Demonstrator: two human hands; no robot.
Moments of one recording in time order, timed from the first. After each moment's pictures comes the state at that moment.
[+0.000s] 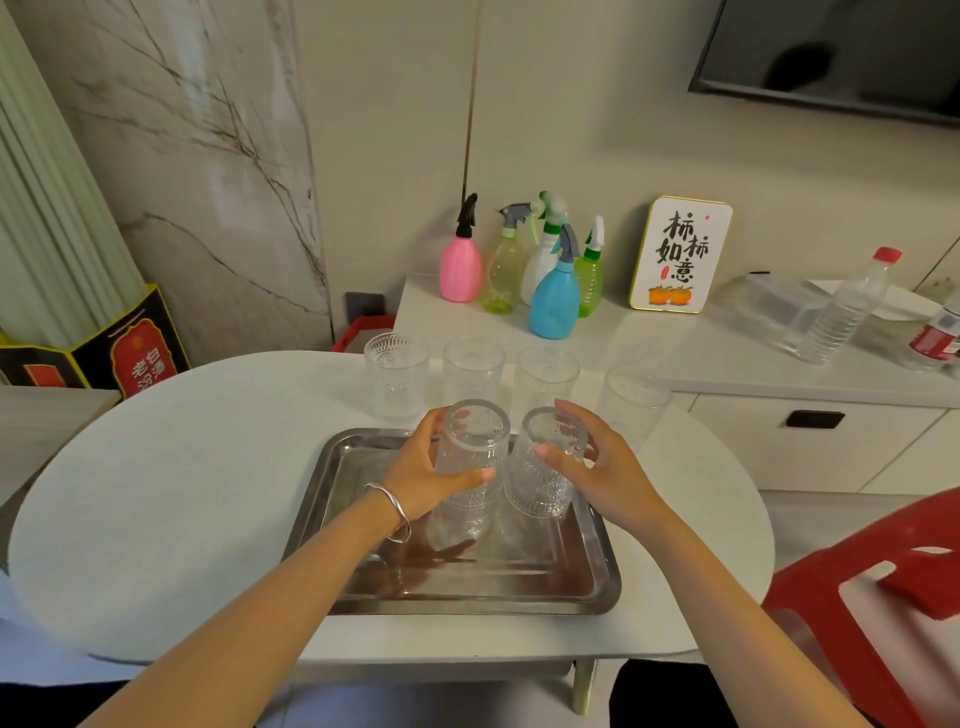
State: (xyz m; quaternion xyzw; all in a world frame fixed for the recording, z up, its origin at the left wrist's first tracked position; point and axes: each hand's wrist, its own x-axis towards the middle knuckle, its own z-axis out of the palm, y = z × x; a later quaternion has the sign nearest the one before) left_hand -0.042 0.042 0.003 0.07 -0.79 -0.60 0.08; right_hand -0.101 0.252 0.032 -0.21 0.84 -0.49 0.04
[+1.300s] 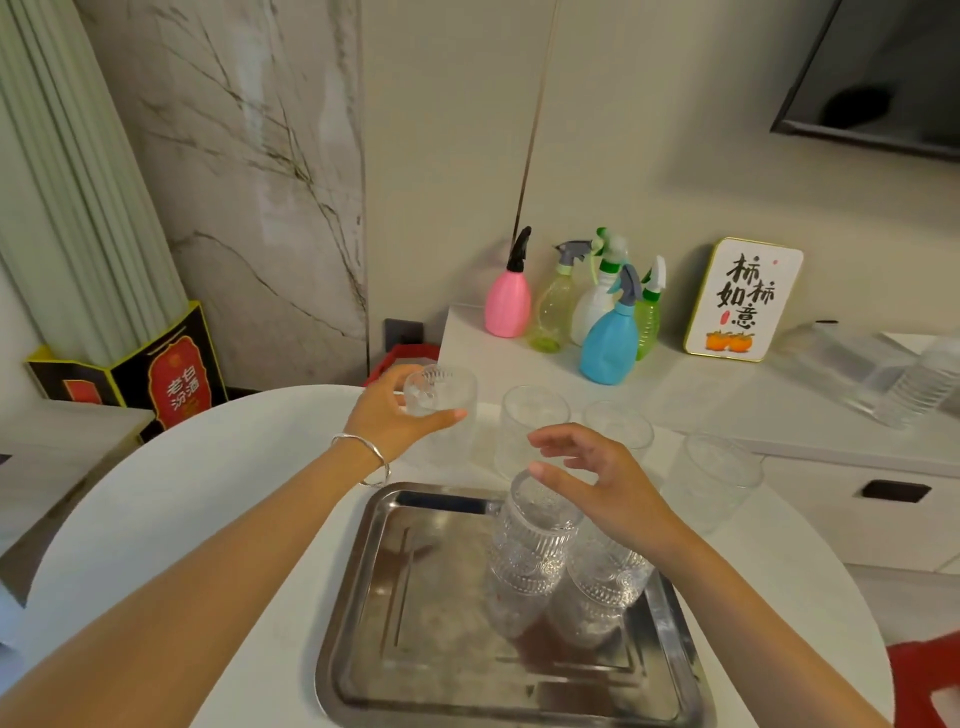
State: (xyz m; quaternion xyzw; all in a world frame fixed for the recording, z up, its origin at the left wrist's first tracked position) left_hand -0.096 -0.073 0.049 0.15 -0.82 -0.50 0.21; right_hand -0.118 0.172 0.072 -0.32 0.82 -0.47 0.08
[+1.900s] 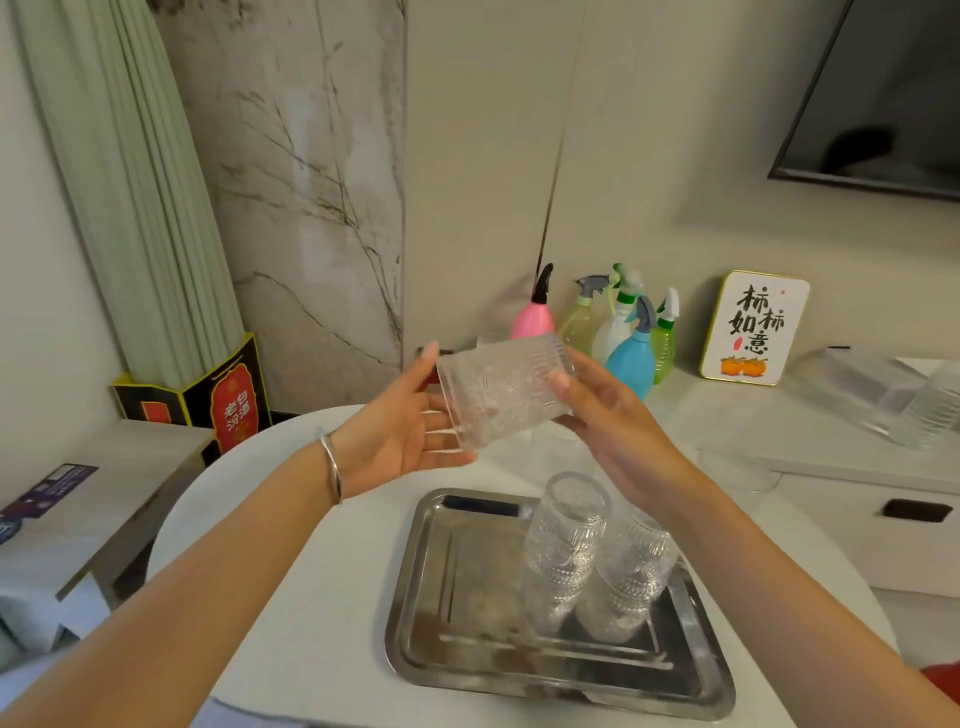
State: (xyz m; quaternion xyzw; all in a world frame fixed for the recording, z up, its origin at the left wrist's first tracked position) left_hand 0.002 -0.072 0.133 0.03 -0.58 -0.81 -0.05; right_hand -0.074 0.133 0.151 -0.29 0.67 -0.67 0.15
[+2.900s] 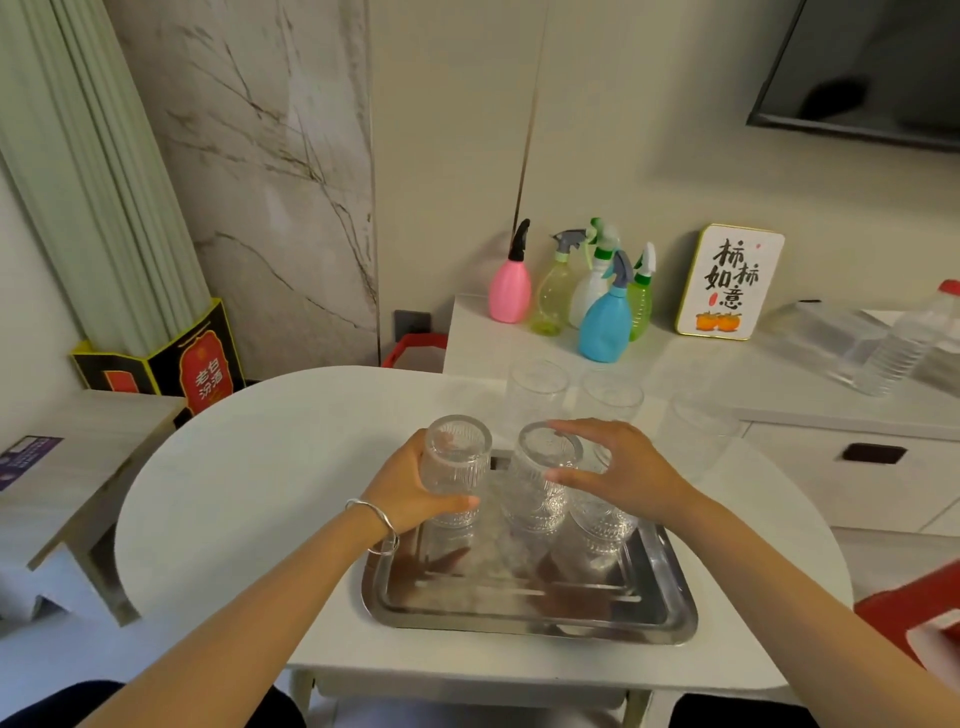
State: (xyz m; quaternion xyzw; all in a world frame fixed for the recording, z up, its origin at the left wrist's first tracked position) left_hand -0.010 -0.042 0.000 0.08 -0.84 -0.53 0.08; right_hand -0.093 0.200 0.070 -0.35 0.88 -0.30 0.03
